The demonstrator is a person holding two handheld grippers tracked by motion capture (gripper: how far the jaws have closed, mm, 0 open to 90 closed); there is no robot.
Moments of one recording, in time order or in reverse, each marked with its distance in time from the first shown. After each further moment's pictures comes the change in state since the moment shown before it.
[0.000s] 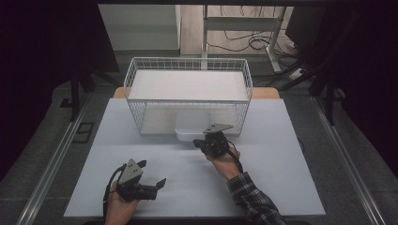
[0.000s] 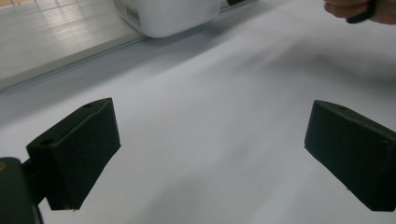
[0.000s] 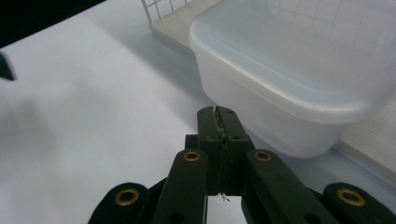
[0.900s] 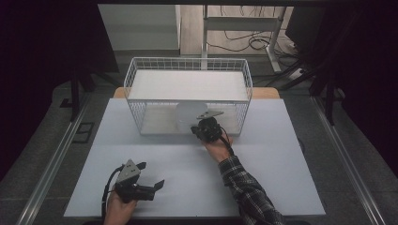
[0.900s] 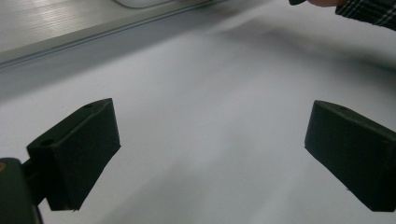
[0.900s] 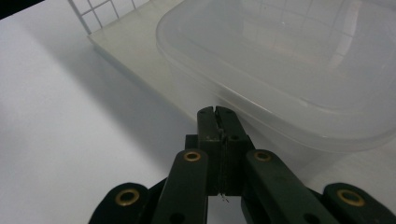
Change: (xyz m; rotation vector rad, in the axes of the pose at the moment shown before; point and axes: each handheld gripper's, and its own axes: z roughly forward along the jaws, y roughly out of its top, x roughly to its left) left arm 0.010 -0.008 0.005 -0.002 -0.057 -0.053; right arm -0.031 0.027 0.042 0.030 -0.089 0.011
